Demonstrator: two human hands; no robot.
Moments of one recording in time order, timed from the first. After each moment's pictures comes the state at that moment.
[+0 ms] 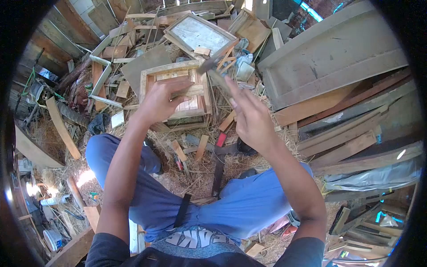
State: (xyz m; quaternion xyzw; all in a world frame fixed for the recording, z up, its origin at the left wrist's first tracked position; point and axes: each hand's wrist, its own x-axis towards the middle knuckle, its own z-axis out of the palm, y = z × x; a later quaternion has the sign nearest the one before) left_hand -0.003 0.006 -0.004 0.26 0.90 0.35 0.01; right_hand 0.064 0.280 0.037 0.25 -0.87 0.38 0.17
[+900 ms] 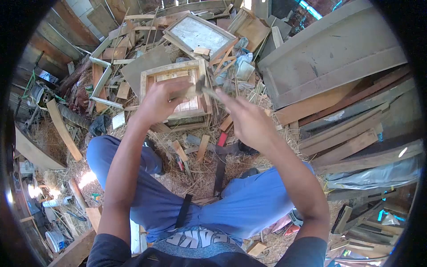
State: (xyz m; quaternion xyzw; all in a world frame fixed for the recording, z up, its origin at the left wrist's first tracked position) left_hand -0.006 0.002 -0.008 0.29 0.89 0.36 -0.05; right_hand 0.063 0.285 0.025 0.28 -0.88 0.36 0.16
